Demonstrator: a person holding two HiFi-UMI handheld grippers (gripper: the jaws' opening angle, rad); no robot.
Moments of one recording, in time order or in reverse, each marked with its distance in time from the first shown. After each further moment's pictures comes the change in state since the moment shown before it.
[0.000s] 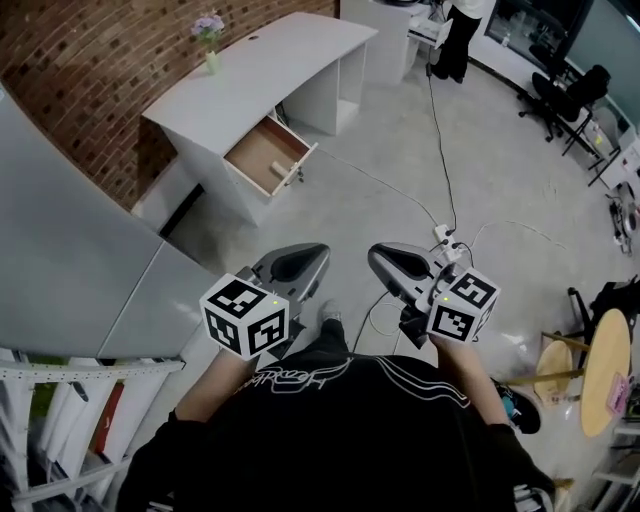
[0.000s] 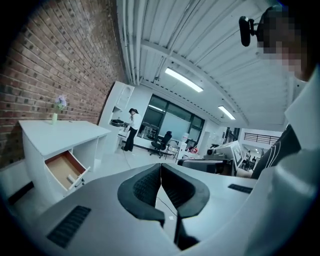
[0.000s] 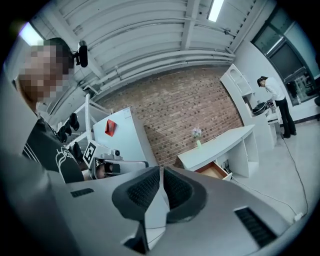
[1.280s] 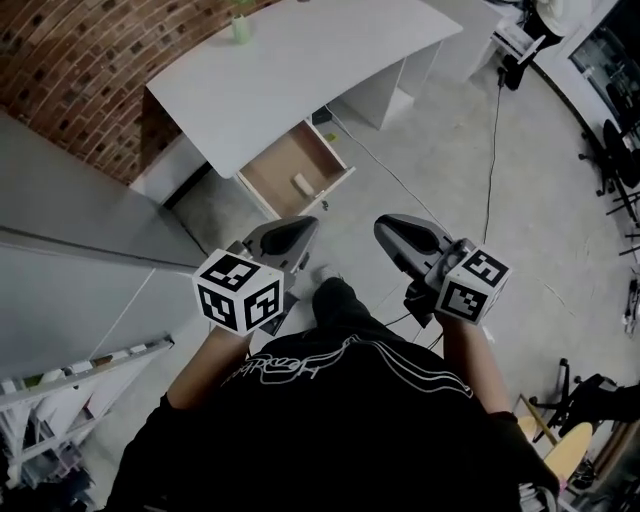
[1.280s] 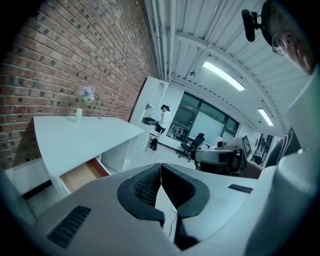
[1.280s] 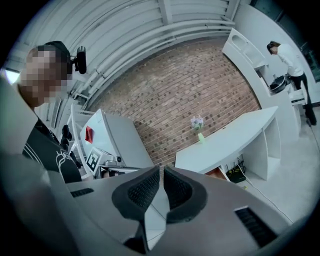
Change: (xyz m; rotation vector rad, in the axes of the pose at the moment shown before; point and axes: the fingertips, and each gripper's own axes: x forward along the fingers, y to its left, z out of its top) left arm 0.179 0.341 0.104 -0.158 0.029 0.299; right arm 0.255 -0.298 0.110 0.103 0.153 0.178
